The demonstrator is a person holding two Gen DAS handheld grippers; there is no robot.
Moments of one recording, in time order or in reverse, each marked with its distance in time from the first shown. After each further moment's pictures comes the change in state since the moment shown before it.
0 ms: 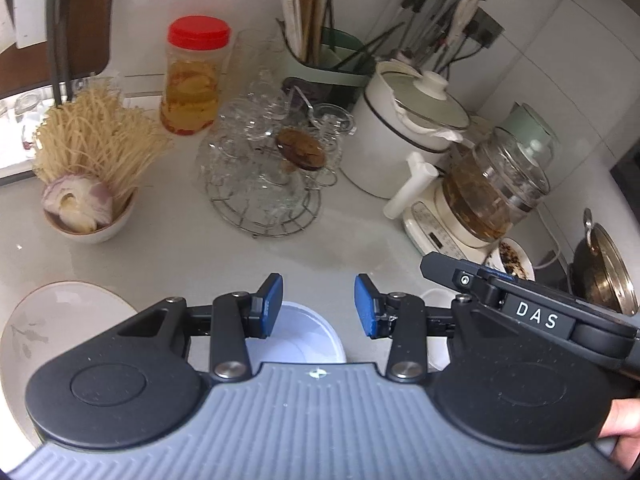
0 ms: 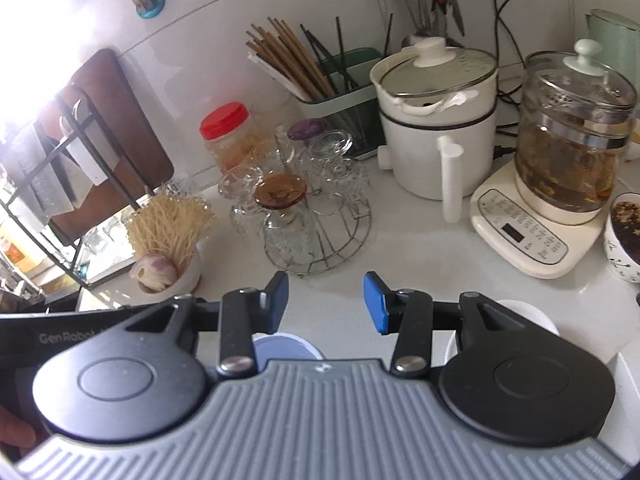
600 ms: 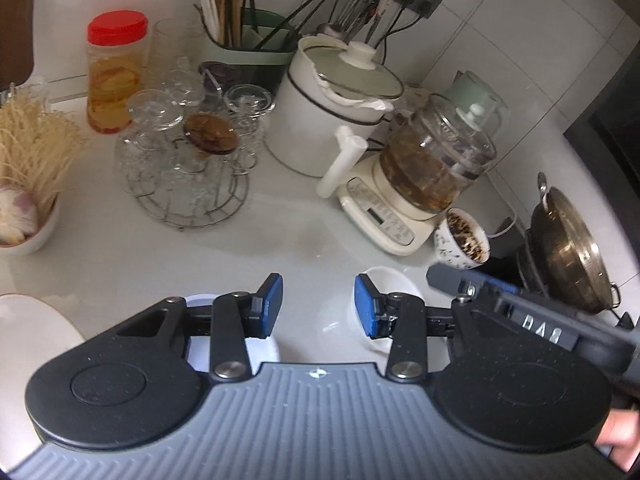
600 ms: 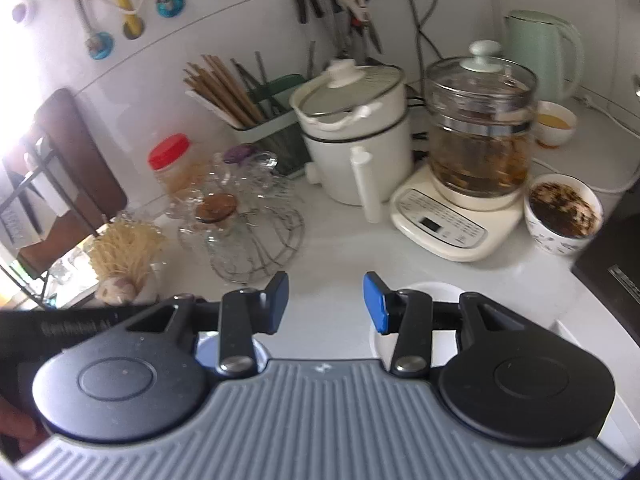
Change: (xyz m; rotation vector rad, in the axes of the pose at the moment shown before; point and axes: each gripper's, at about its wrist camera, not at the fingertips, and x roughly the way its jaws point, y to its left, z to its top) left arm 0.018 -0.042 -0.004 0.089 0.046 -0.140; right arm -0.048 -0.035 -0.025 0.104 -0.072 -0.148
